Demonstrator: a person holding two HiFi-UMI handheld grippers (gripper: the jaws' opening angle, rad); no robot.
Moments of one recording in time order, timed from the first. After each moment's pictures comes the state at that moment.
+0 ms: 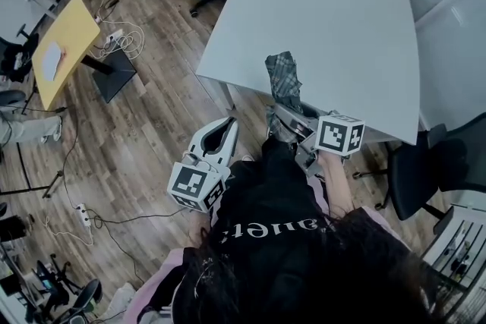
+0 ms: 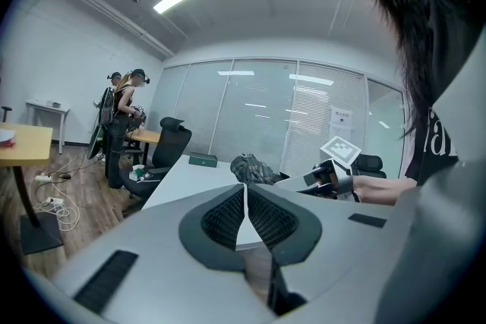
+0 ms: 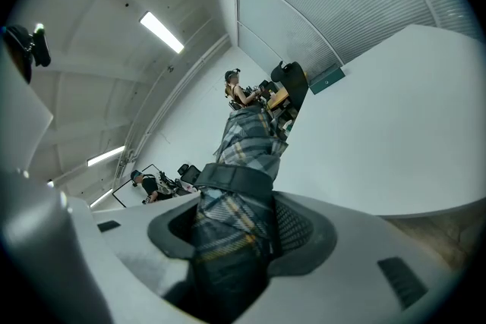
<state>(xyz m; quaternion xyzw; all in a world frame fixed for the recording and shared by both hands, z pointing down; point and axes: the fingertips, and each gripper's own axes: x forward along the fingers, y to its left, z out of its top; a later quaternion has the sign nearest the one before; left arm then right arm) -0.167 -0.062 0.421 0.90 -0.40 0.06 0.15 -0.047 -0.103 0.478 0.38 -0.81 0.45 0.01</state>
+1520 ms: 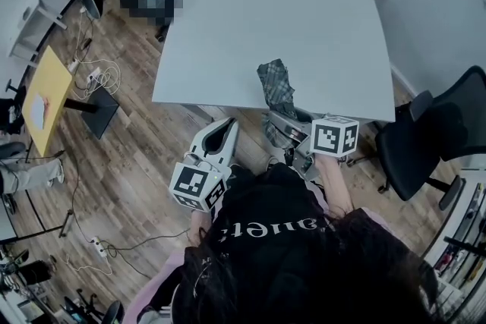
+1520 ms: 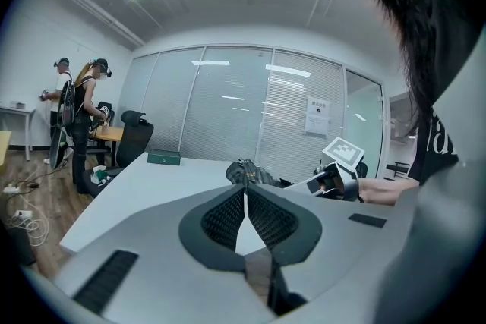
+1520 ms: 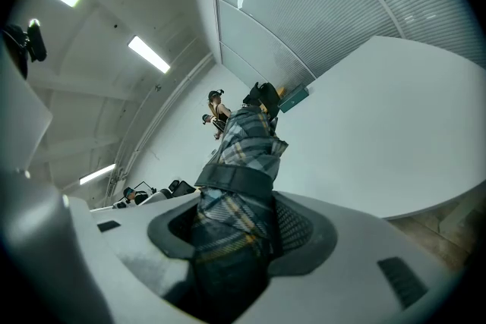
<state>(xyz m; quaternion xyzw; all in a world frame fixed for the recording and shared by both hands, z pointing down) 0.012 -0.059 0.419 0.93 -0.32 0.09 0.13 0.117 -0.069 0.487 0.42 -0.77 0.47 -0.03</state>
